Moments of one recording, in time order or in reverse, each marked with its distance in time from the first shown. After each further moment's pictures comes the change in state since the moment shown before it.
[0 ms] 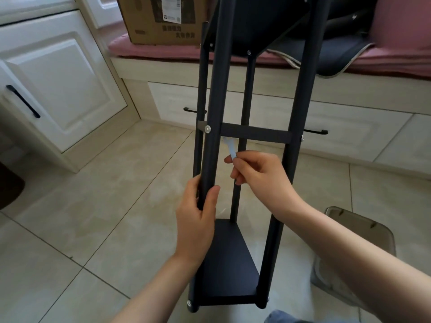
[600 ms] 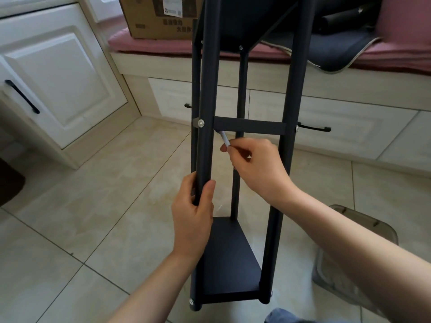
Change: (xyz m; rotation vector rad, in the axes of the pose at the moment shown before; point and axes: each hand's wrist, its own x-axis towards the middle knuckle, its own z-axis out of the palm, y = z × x) left_hand 0.003 -0.004 -0.001 -0.051 0.059 -0.013; right_hand 0.015 -0.008 0.007 -0.312 0.048 -0.217
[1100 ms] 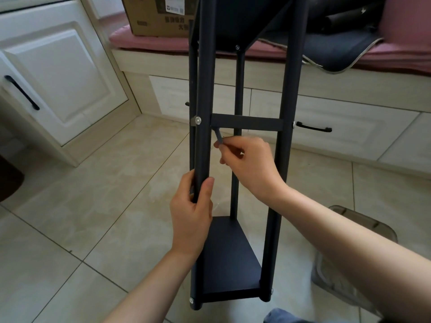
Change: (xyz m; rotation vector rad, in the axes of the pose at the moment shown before) left_hand 0.002 0.002 -0.001 -0.054 0.016 -0.020; right_hand 0.008 0.004 0.015 0.049 -0.009 -0.042
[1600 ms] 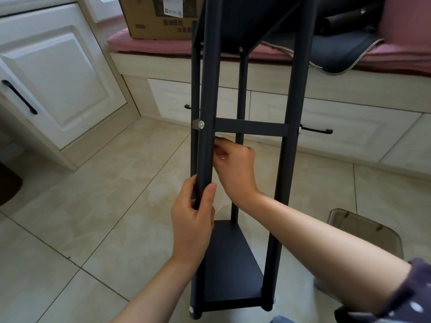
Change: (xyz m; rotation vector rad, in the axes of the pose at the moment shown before) left_hand 0.001 -0.004 0.002 0.019 -0.015 -0.015; right_hand 0.015 0.013 0.042 0.068 0.219 -0.112
